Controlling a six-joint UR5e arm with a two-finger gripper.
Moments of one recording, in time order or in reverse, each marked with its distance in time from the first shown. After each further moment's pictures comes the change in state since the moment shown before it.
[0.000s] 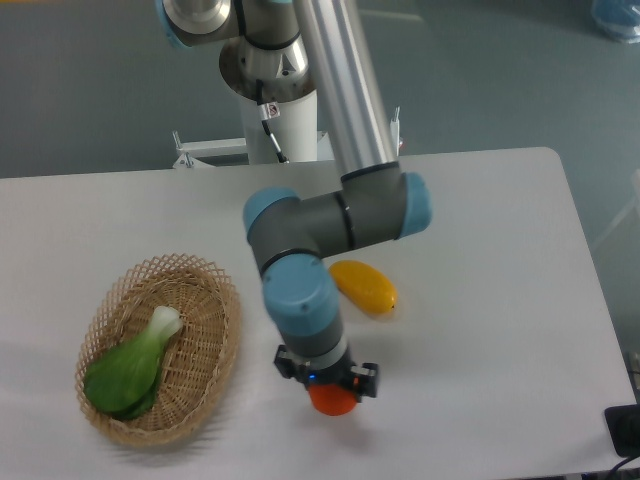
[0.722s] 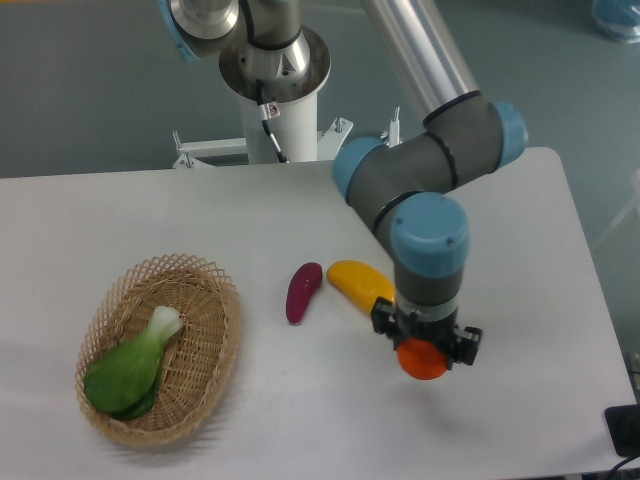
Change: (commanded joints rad) arm 0.163 0.052 0.011 -0.081 -0.064 0.377
